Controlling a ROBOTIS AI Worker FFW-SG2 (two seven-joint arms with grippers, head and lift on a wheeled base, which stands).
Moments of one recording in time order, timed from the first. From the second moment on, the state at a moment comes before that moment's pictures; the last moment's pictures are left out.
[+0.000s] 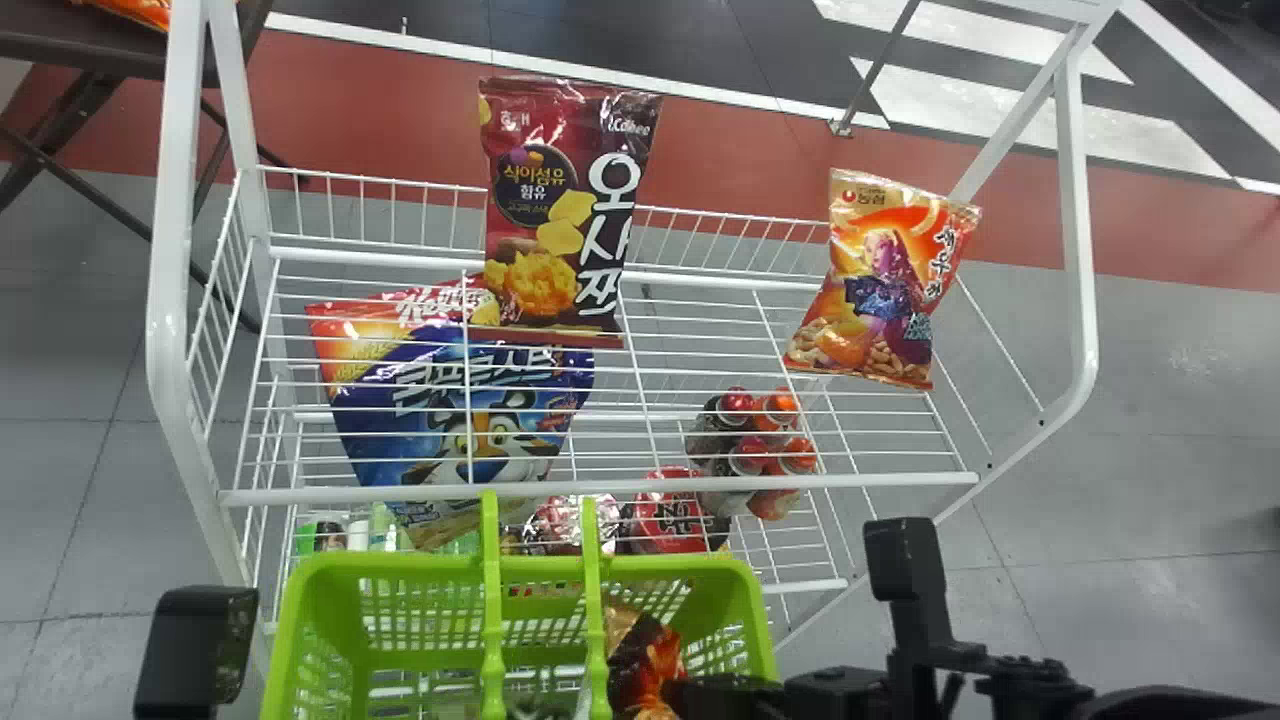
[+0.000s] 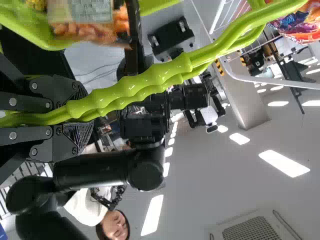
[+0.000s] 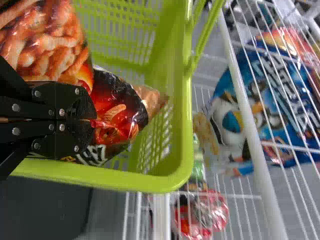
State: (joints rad) left arm 0.54 0.02 -0.15 -2.33 0.28 1.33 -1.25; right arm 0.62 -0.23 -0.31 -2.43 -0.50 1.36 0.33
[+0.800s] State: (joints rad) left arm 0.54 0.02 -0.16 -2.33 0.27 1.33 -1.25; right arm 0.62 -0.23 -0.34 -2.50 -0.61 1.14 0.41
